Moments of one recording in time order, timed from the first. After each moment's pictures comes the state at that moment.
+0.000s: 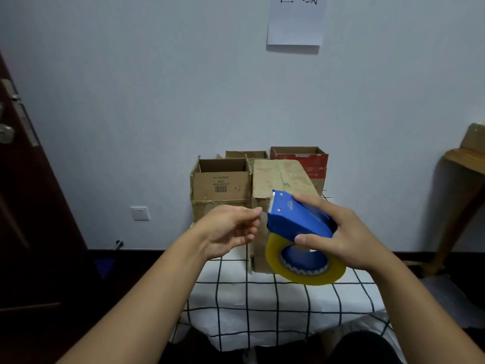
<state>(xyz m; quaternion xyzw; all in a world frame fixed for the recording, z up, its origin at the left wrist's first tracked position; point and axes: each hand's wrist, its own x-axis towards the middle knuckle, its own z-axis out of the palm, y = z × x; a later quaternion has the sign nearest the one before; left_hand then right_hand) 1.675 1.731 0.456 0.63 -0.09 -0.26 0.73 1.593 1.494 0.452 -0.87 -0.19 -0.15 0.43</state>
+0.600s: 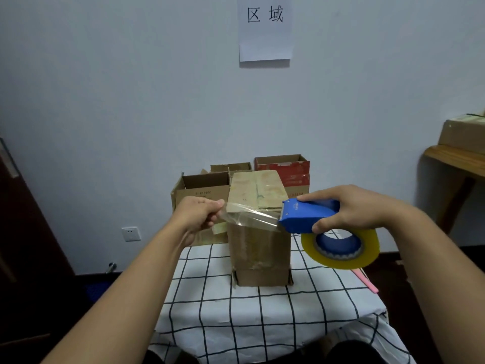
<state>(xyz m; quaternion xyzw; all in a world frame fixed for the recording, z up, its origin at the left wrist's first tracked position) 1.721 1.714 0.476 0.76 -0.04 -0.06 0.64 1.620 1.393 0.510 -0.97 -0.10 -0.01 0.22</state>
